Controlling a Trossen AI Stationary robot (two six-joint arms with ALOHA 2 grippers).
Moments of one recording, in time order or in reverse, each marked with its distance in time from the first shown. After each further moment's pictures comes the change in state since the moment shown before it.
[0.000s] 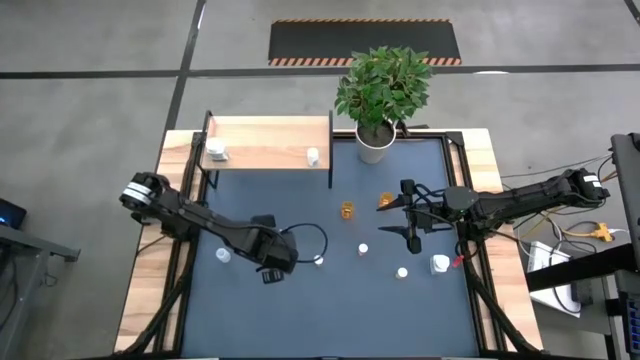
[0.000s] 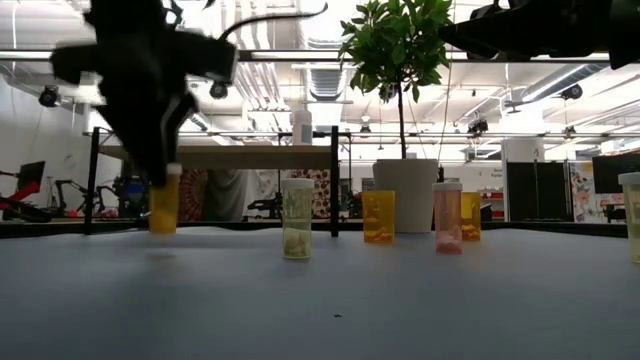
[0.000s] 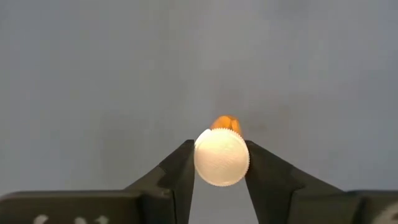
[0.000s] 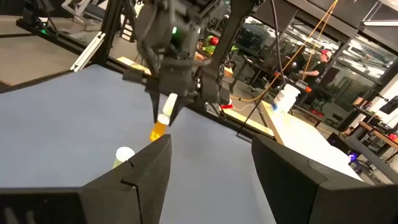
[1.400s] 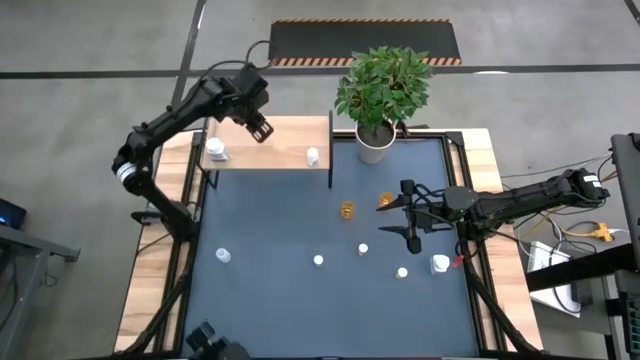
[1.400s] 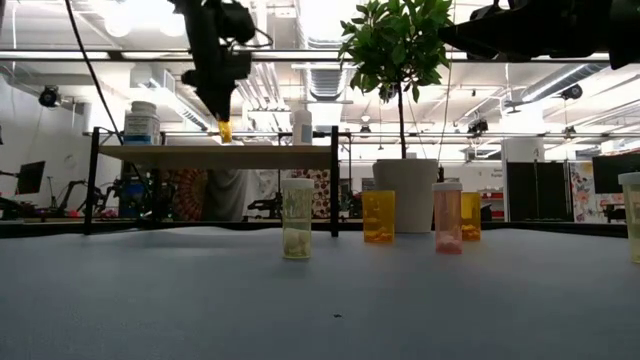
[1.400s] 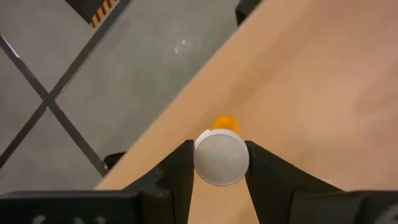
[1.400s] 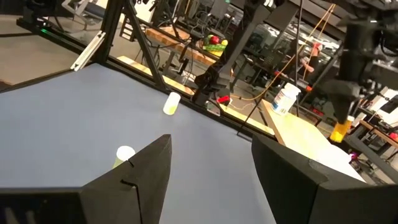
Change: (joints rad) left arm 1.120 -0.077 0.470 -0.214 -0.011 0.642; right arm 0.000 0.000 0.000 -0.005 0.000 0.002
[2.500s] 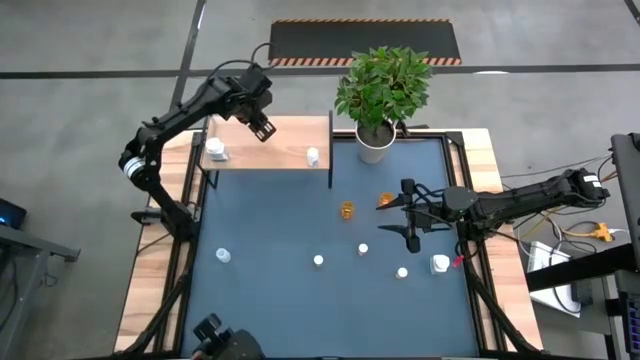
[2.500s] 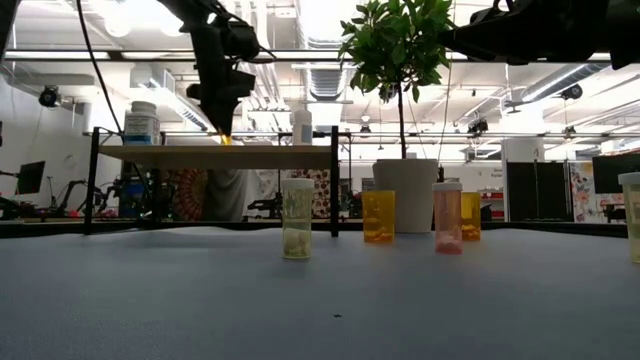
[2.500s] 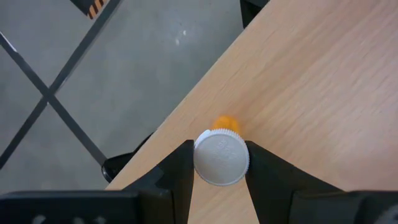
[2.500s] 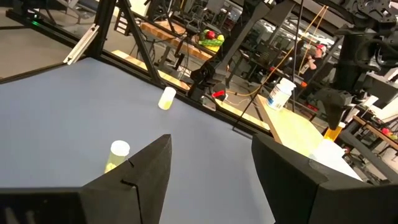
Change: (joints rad) left arm 0.025 0.055 -0.020 0.034 0.002 0.027; right arm 0.000 0.000 0.000 -0.011 0.026 -0.008
